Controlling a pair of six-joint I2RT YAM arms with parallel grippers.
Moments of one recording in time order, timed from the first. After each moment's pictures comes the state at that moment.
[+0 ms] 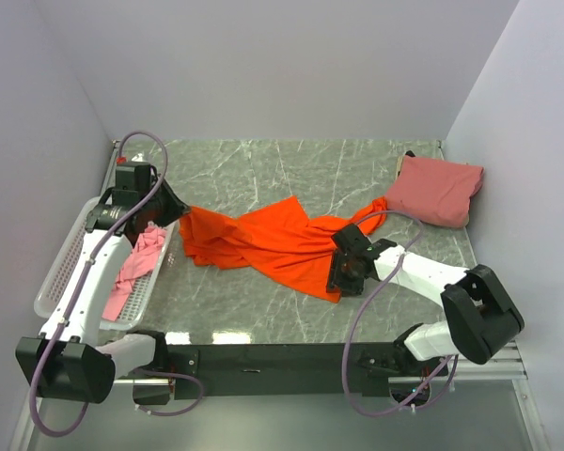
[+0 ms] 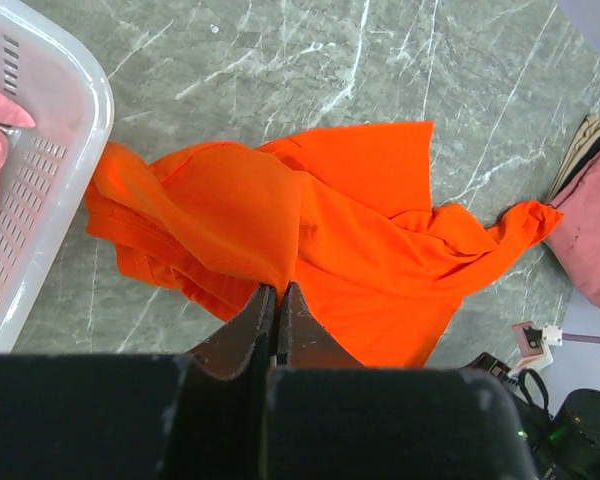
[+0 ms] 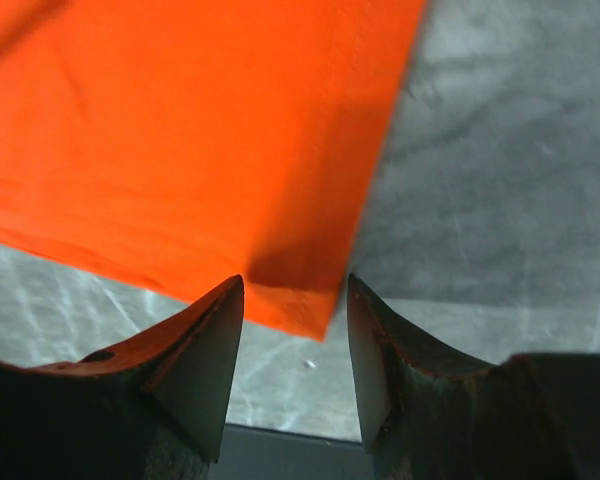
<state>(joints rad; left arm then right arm) -0.11 1.14 1.13 -0.69 0.11 -0.69 0.58 1.36 0.67 -0.55 -0.01 0.81</state>
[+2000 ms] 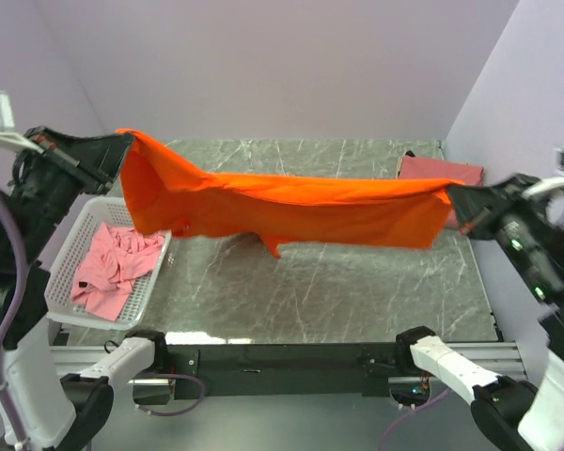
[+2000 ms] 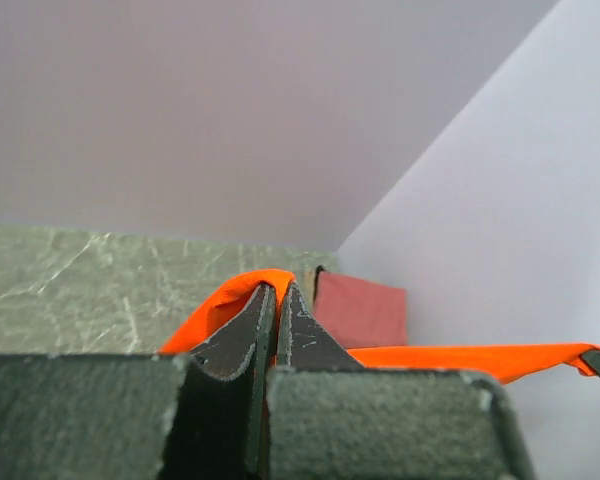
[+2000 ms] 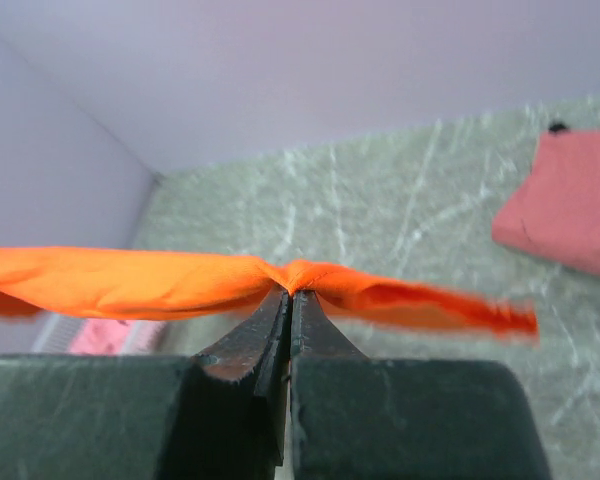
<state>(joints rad) -0.09 1.02 2.01 -0.86 0.24 -0.60 0.31 0.96 2.00 -1.19 0.11 0.42</state>
